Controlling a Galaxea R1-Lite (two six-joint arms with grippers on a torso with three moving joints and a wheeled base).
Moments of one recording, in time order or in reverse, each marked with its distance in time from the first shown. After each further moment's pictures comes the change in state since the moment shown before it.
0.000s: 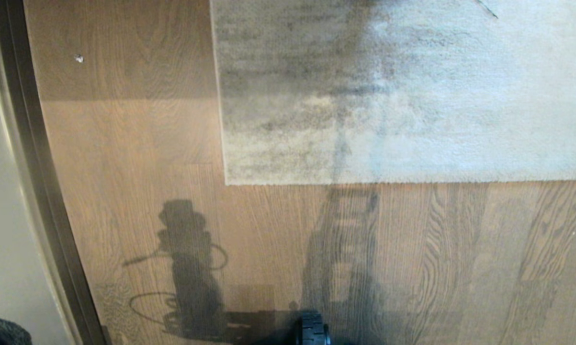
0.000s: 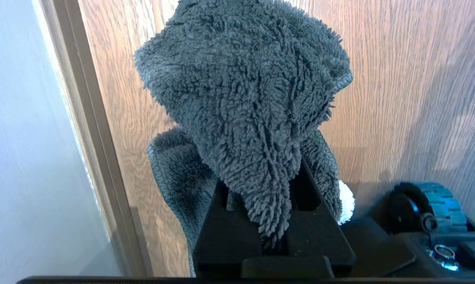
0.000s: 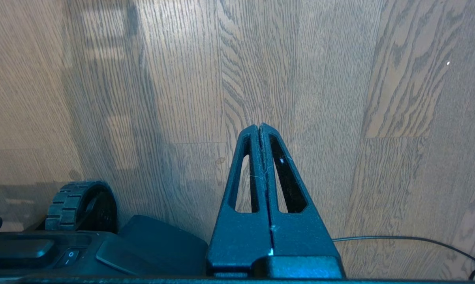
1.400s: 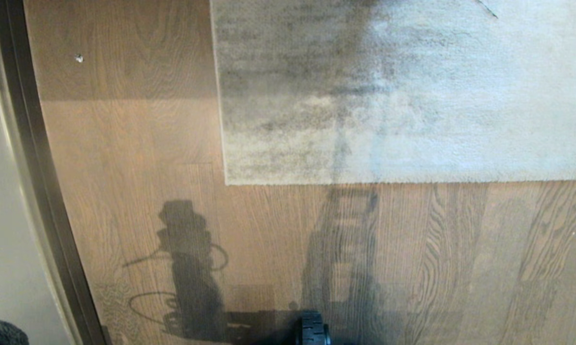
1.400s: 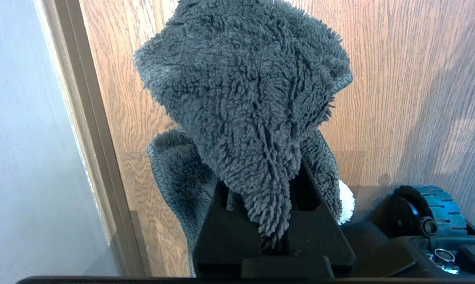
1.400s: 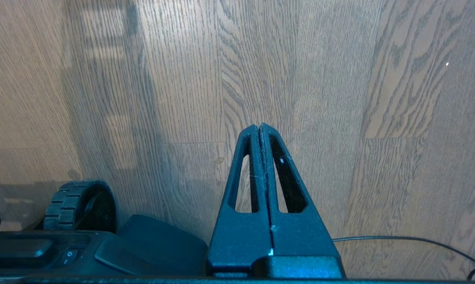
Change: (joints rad) left arm 0.000 -0.018 0.000 0.000 0.001 -0.001; right arm -0.001 -0.001 0.000 0.001 0.001 -0.005
